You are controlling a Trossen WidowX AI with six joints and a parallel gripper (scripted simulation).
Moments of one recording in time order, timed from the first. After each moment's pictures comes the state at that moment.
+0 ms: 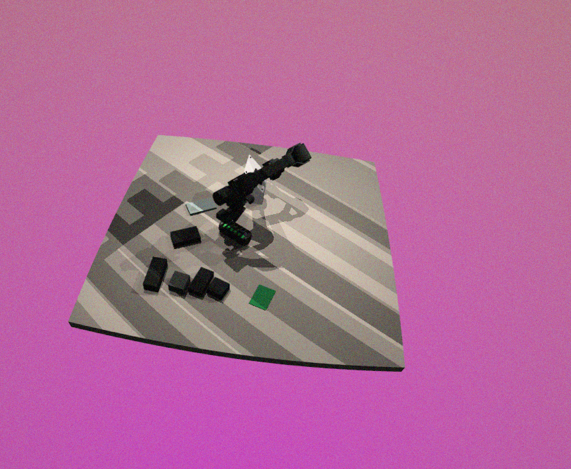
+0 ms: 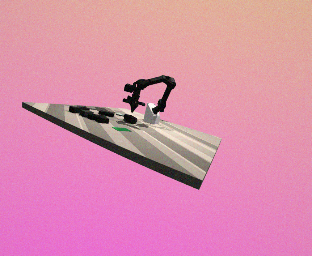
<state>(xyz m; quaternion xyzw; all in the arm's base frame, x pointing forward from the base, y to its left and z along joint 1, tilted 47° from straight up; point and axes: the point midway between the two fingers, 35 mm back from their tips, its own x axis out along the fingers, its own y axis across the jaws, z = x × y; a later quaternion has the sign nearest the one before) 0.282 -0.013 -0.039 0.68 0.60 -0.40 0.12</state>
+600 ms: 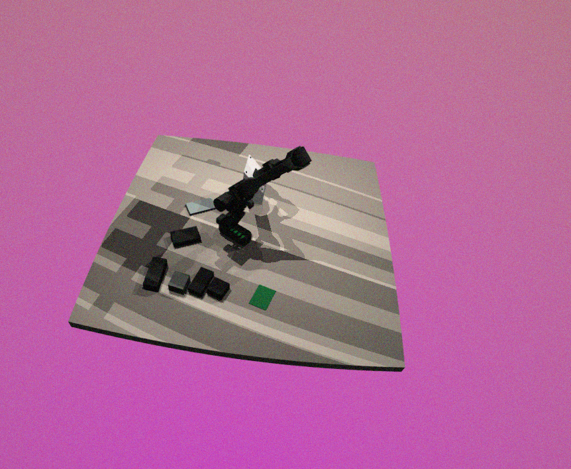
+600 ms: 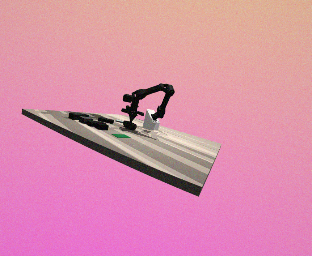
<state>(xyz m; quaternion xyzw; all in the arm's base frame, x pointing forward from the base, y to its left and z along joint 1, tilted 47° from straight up) 0.281 0.007 -0.058 0.68 0.60 -0.40 0.12</state>
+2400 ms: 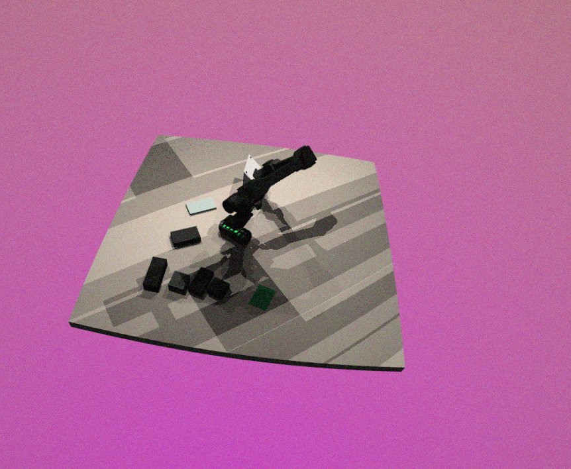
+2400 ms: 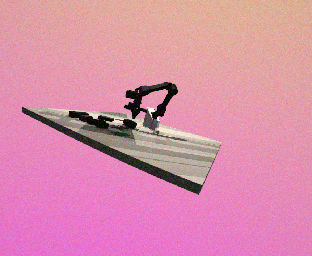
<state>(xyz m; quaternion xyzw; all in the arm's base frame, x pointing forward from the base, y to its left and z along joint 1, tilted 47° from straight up) 0.299 0.019 -0.018 0.68 0.60 -0.40 0.12</state>
